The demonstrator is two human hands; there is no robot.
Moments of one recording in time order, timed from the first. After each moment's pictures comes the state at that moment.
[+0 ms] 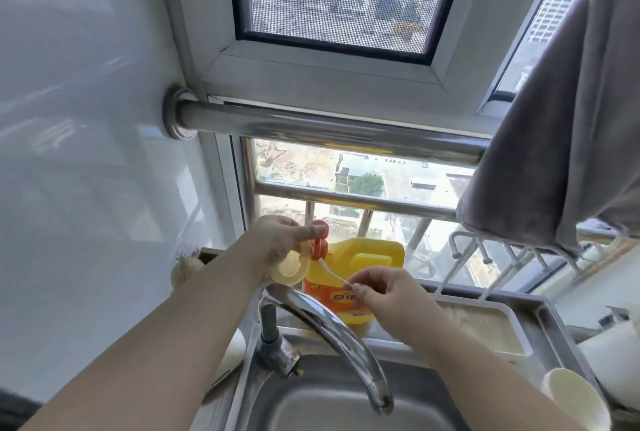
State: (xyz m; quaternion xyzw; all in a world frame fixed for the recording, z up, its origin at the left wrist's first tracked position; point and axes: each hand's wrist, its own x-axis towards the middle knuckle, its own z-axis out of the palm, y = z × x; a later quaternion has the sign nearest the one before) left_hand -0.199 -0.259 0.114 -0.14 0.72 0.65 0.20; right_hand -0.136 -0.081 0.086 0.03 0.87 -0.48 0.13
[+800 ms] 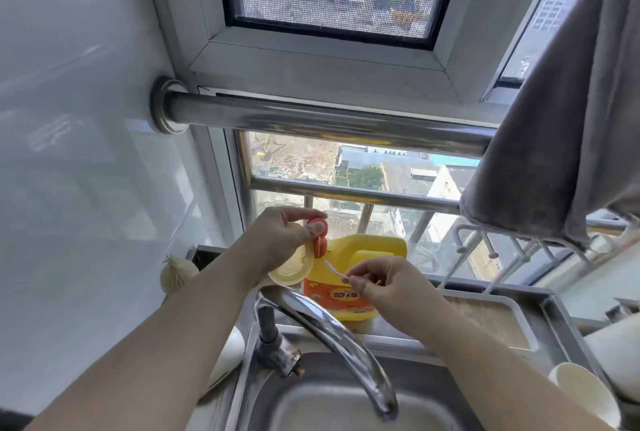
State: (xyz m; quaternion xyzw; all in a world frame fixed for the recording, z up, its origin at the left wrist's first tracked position) left_hand -0.201 -0.259 0.103 0.00 0.79 0.61 0.12; right_hand -0.149 -0.077 0.083 -0.02 0.88 -0.46 0.11
